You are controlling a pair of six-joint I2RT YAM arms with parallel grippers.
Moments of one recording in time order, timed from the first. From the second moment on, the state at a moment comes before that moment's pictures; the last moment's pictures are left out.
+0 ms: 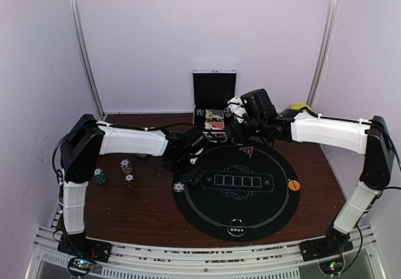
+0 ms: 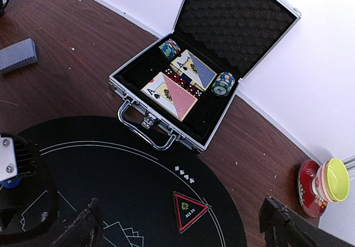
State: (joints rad) left arm -0.91 2.09 1.52 -0.67 -0.18 -0.28; right arm 0.72 1.68 1.31 -0.23 0.37 -0.17
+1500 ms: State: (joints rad) left arm -0.88 2.04 1.55 -0.74 -0.44 -0.27; right arm 0.72 1.68 1.30 -0.23 0.35 -0.17
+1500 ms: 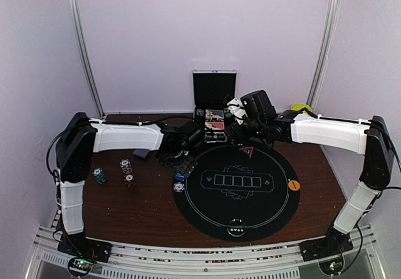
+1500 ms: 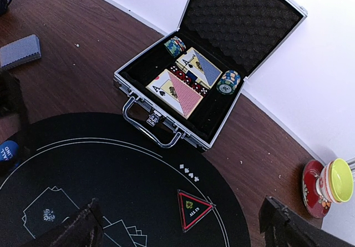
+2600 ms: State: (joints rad) left arm -0.37 1.54 1.05 -0.65 -0.08 -0.17; right arm 0.72 1.68 1.30 -0.23 0.34 -0.17
